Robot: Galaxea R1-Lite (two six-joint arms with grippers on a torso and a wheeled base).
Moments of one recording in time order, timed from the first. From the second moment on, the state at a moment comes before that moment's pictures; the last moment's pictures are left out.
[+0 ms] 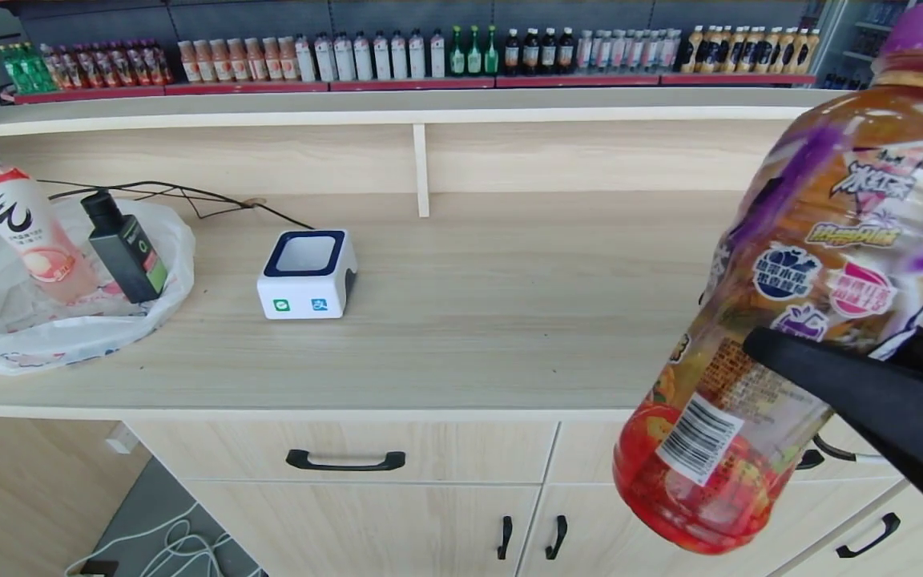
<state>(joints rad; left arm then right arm) 0.00 0.00 0.00 0.00 0.00 -0.01 0.62 1.29 -0.39 -1.29 0.58 0.43</state>
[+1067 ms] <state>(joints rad) 0.00 0.00 0.00 0.00 0.00 -0.01 0.74 1.41 -0.44 -1.47 0.62 0.53</state>
